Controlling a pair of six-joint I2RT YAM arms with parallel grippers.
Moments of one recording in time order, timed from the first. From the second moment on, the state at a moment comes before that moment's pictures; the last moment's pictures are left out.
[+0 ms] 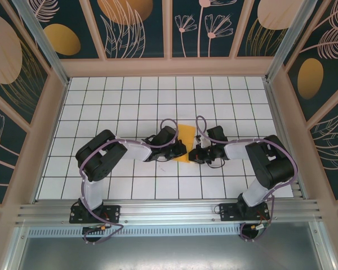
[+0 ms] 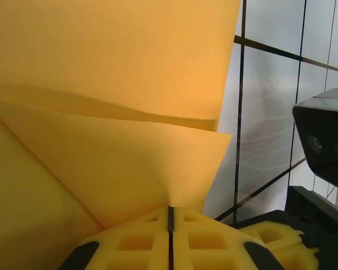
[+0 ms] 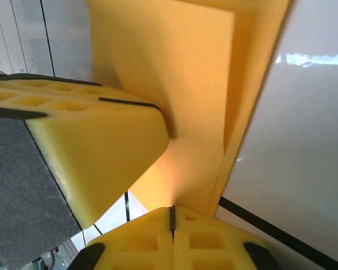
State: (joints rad) left arm -0.83 1.96 0.95 0.23 0.28 -1.06; right arm 0.42 1.64 0.58 -0.01 -0.71 0.57
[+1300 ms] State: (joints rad) left arm -0.74 1.96 0.97 0.21 0.24 -1.04; right arm 0.42 1.64 0.58 -0.01 -0.71 0.57
